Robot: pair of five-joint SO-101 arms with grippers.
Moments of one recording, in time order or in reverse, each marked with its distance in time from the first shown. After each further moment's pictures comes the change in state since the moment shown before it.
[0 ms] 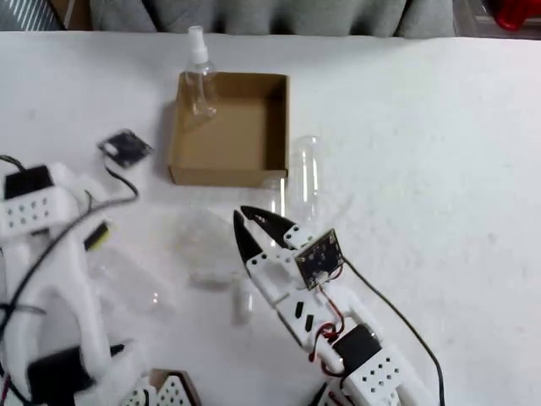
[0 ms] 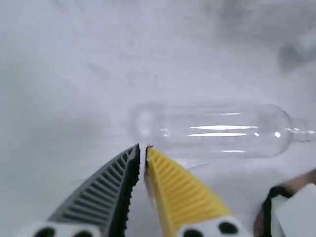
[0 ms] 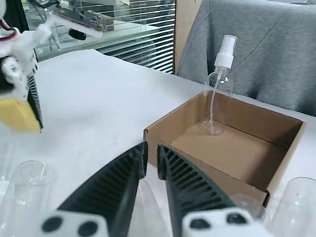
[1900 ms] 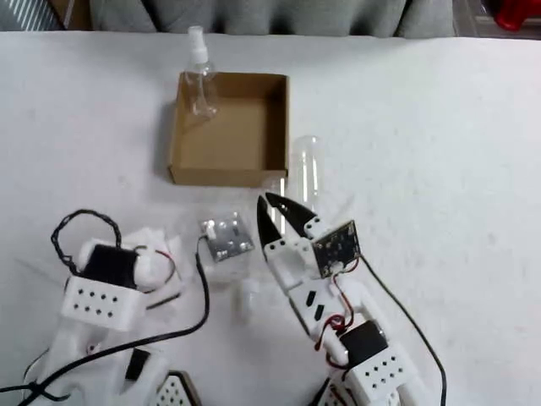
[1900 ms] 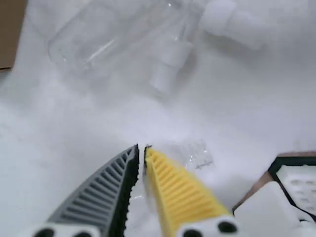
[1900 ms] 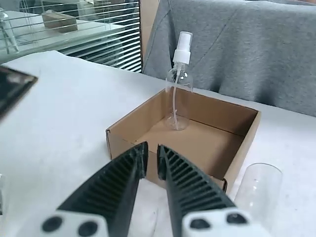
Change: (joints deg) left arm 29.7 -30.5 25.3 -0.4 4.3; right arm 7.5 0.2 -0.1 0.0 0.1
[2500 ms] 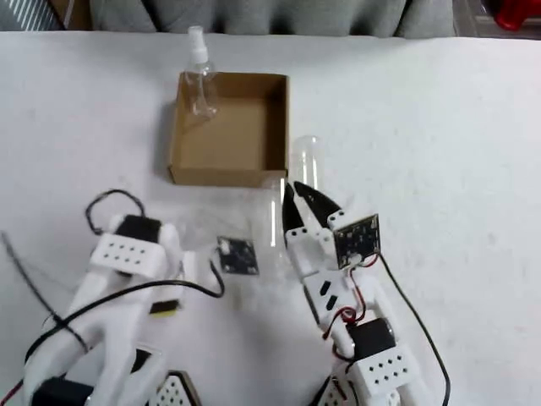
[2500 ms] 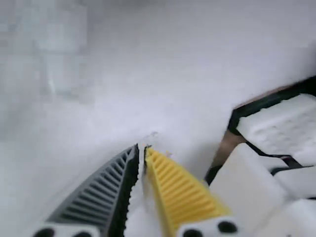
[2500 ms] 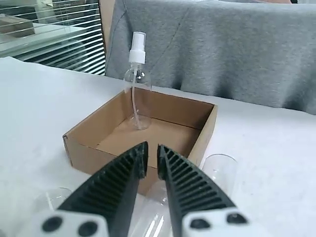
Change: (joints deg) left arm 2.7 22.4 0.8 0.9 -12.7; right arm 8.4 0.0 -0.9 0.0 0.0
